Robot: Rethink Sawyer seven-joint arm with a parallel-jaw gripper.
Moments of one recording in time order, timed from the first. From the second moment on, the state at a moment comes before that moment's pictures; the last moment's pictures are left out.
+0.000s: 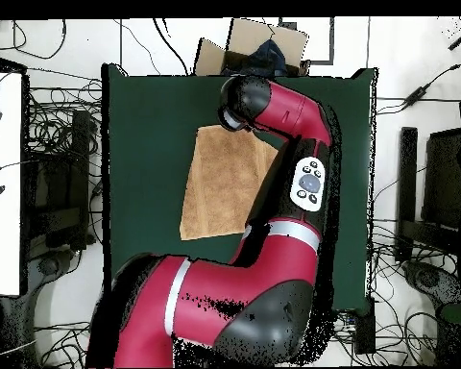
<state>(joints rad) -0.13 -0.12 -0.24 0.85 0.32 0.82 2.20</state>
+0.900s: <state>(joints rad) -0.13 -0.11 -0.24 0.76 0.32 0.86 2.20</state>
